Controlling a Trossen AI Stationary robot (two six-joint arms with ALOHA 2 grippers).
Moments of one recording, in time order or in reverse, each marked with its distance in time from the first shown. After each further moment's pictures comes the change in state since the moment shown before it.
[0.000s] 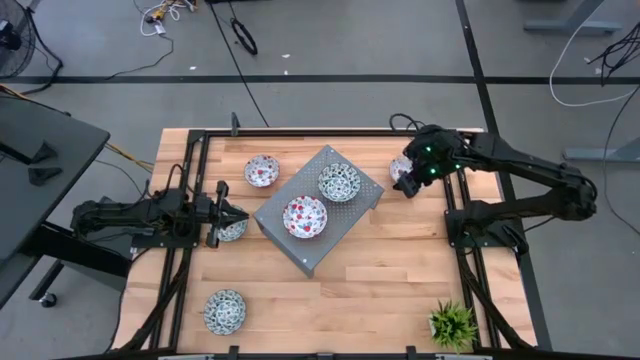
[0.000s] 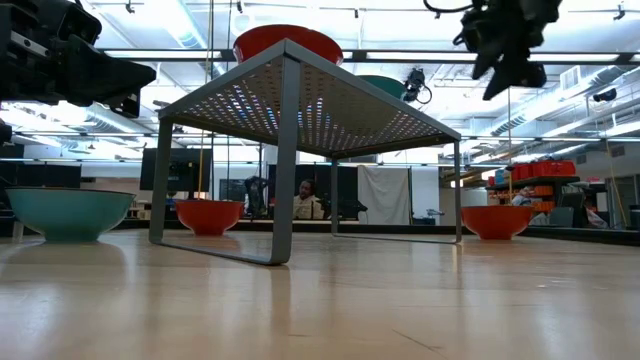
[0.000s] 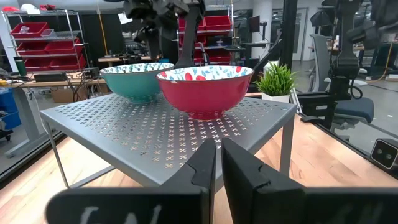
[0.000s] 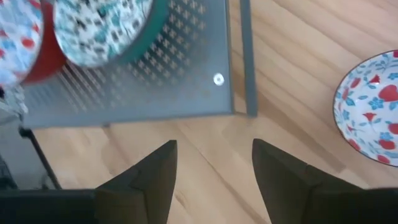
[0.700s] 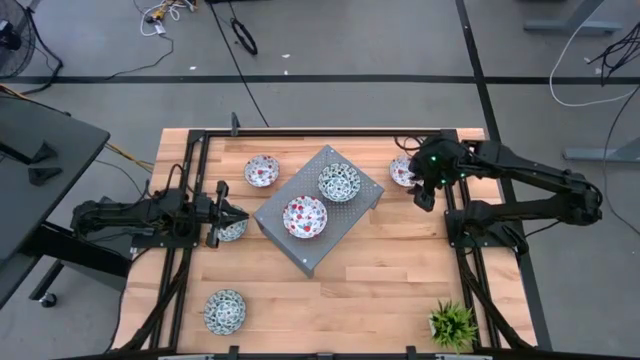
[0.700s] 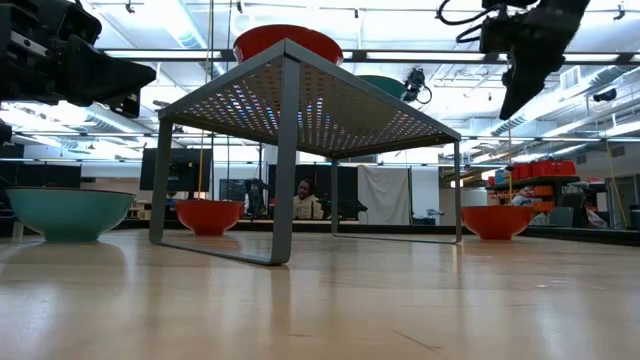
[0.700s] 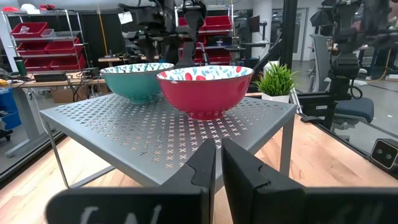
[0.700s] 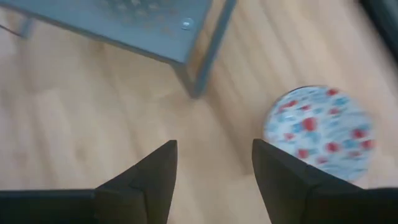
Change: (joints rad) left arm 0.000 0.000 0.000 0.000 0.000 0.000; right arm 0.000 -0.082 -0.107 -0.056 0.160 -0.522
